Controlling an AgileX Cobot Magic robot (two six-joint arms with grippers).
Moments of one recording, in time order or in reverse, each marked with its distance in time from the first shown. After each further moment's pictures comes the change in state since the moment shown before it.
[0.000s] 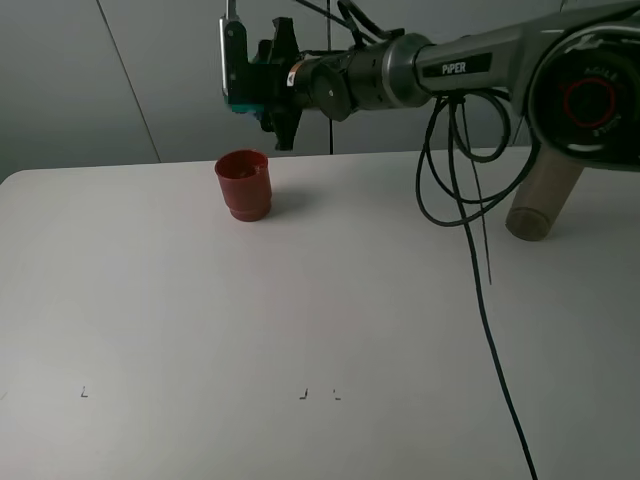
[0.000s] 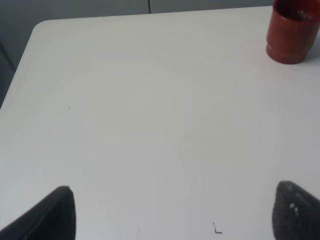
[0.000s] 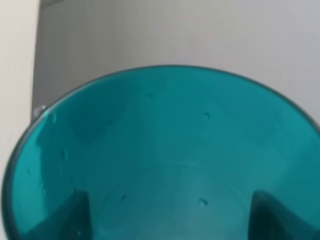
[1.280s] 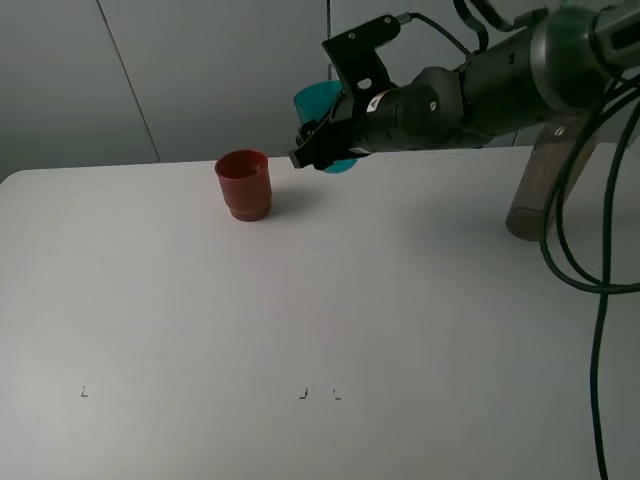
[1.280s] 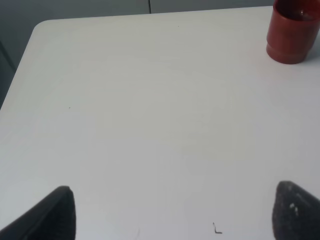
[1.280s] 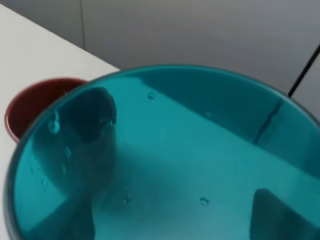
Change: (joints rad) left arm 0.000 0.000 0.000 0.000 0.000 0.000; right arm 0.000 -0.453 0.773 0.374 -0.147 0.735
